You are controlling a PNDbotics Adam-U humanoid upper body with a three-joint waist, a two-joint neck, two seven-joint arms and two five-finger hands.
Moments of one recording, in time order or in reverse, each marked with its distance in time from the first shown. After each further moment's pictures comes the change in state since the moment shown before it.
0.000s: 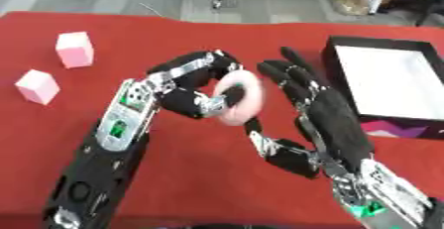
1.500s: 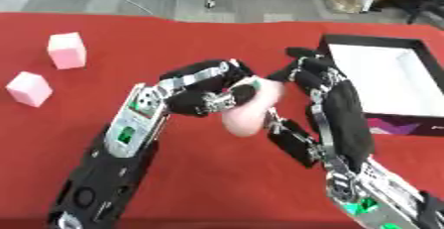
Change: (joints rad) left arm 0.018 -0.008 -0.047 -0.006 0.007 0.028 -0.009; right arm -0.011 -0.001 0.006 -0.008 -0.078 0.087 -0.317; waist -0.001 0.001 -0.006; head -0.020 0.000
